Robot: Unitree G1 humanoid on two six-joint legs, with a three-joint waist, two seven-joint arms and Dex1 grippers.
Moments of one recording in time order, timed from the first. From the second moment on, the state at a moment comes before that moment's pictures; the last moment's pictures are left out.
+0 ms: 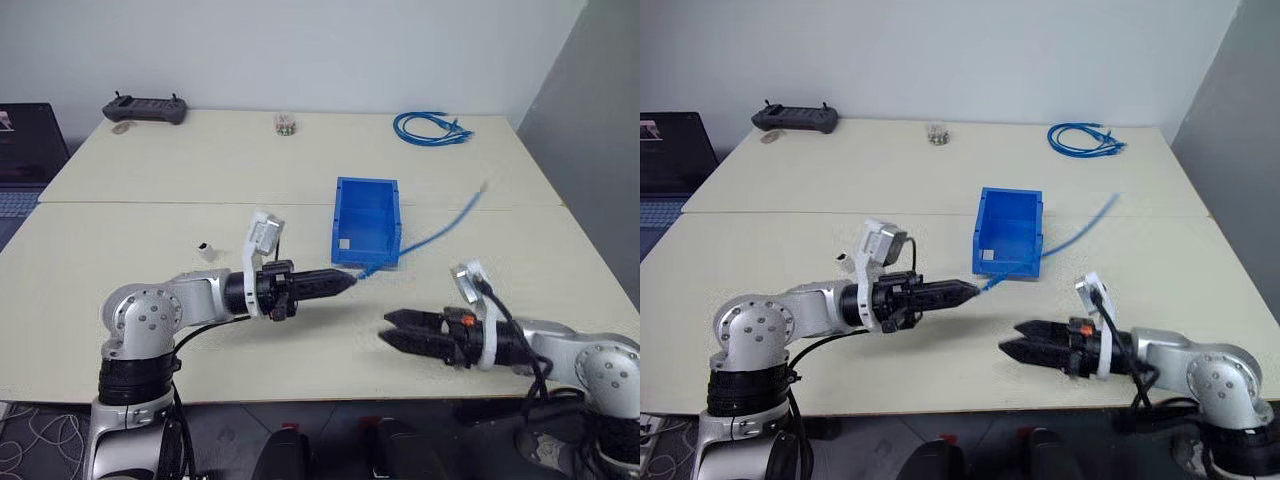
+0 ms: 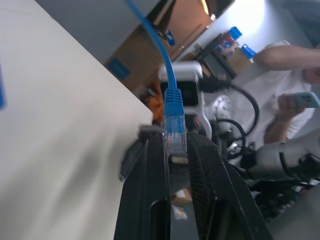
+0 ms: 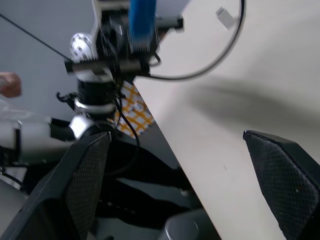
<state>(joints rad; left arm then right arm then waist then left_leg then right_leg) -0.47 0.47 0.17 -0.25 -1.21 1.33 -0.77 -0.23 -0.57 -0.11 -0.40 1.46 1.17 0.45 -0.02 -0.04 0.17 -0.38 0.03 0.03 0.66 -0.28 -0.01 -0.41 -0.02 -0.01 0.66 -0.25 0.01</state>
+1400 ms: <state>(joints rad) -0.41 0.51 0.16 -0.27 -1.30 1.30 -0.69 -0.35 -0.57 -0.02 -0.34 1.71 1.08 0.21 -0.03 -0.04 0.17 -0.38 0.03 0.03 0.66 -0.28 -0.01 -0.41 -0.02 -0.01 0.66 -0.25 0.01</state>
